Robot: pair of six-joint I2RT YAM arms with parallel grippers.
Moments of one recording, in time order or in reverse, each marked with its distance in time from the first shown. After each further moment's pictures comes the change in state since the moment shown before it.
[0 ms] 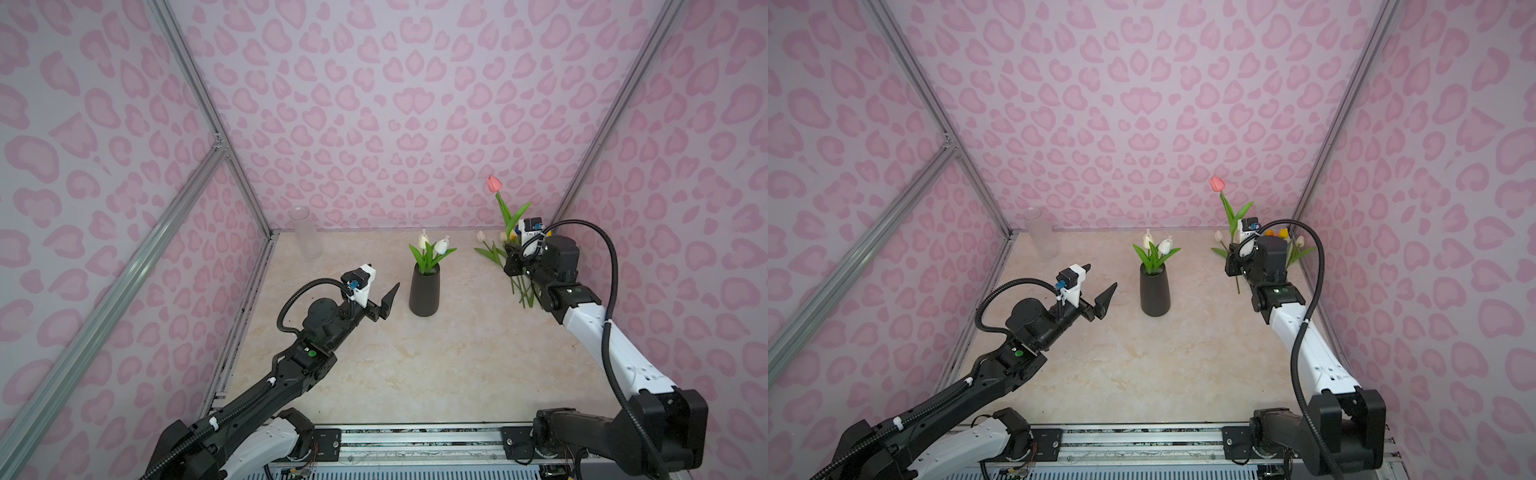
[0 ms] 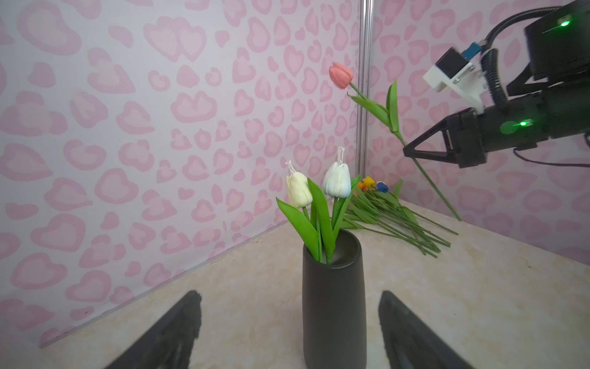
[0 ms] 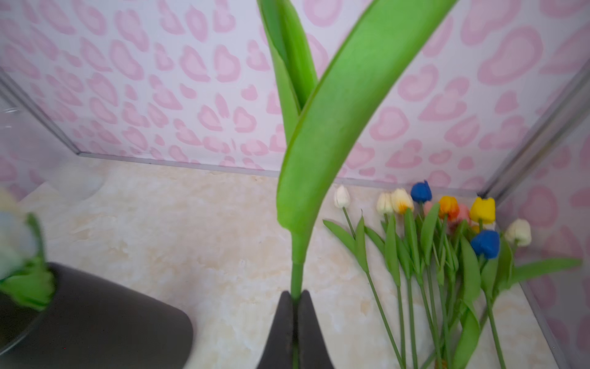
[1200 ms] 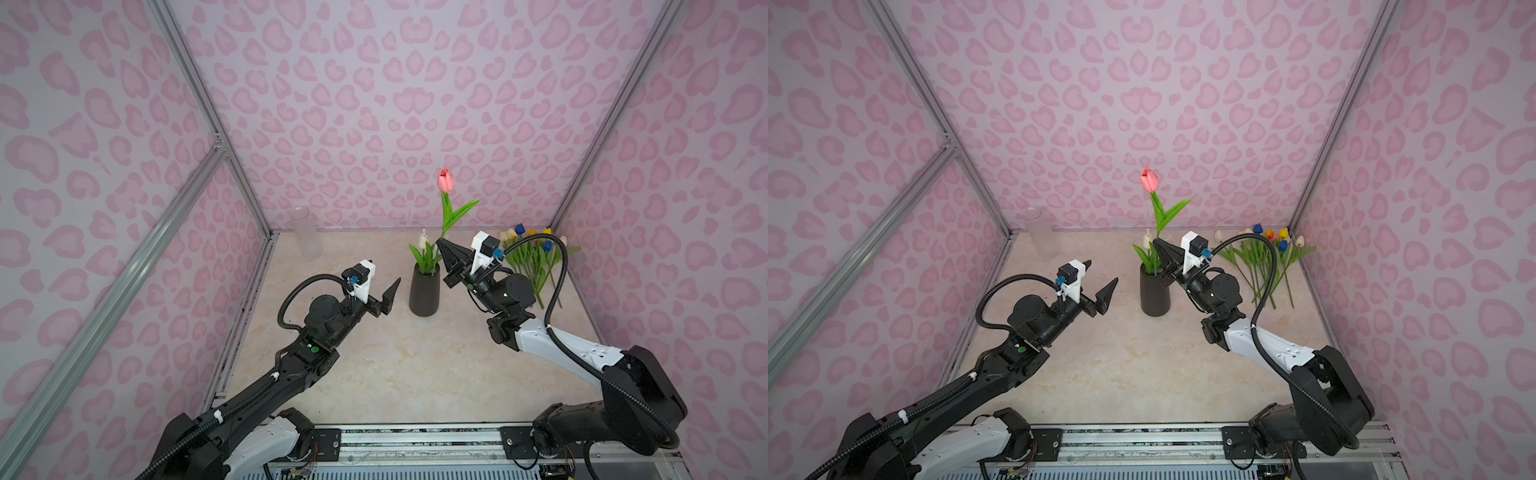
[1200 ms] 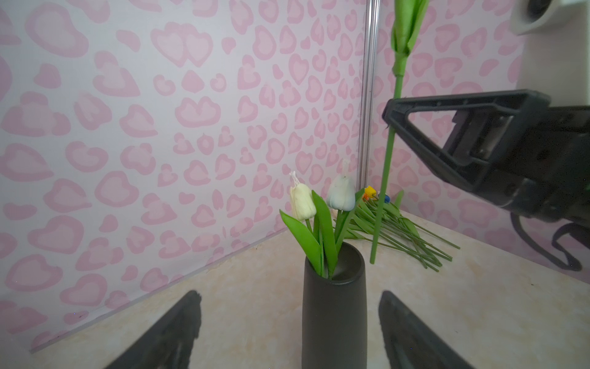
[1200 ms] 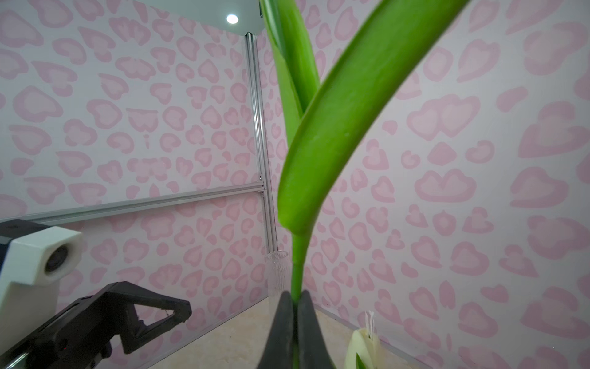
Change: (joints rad) left arm 0.001 0.016 0.018 0.034 -0.007 -0.025; right arm 0.444 0.231 -0.167 1.090 -0.043 0.221
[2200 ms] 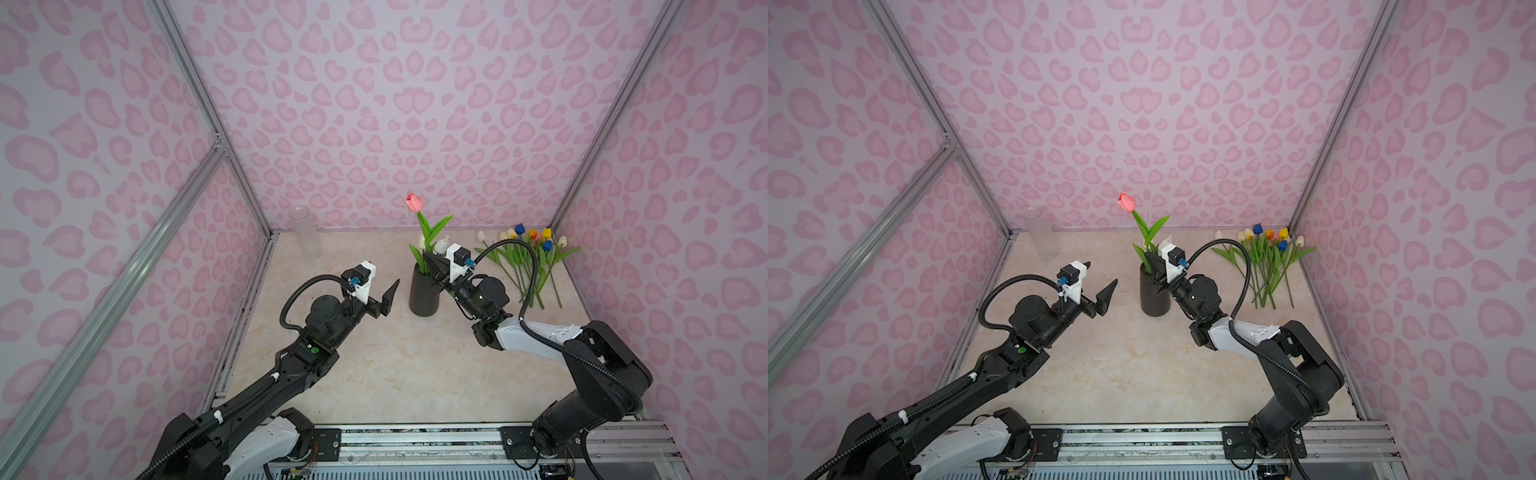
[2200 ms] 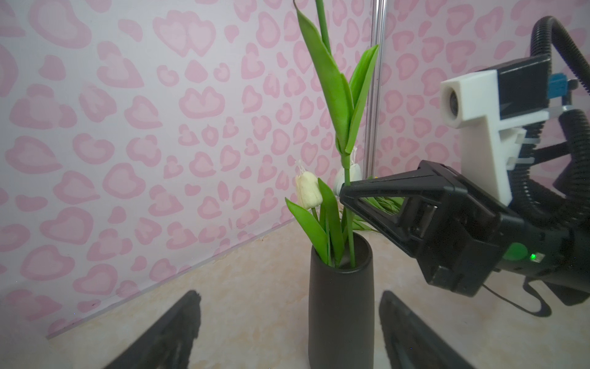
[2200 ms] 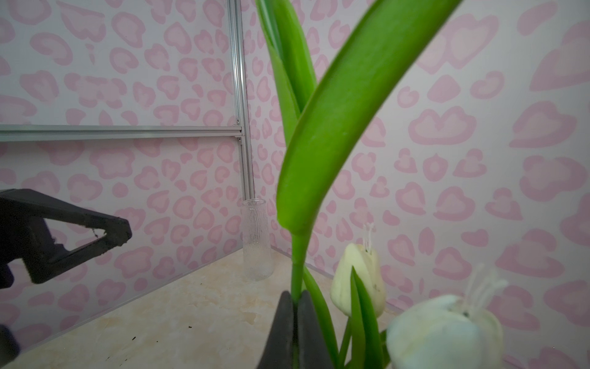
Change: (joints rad) left arm 0.000 0.010 -0.005 -0.023 -0.024 0.014; right arm 0.043 0.161 -0.040 0.030 0.078 -0.143
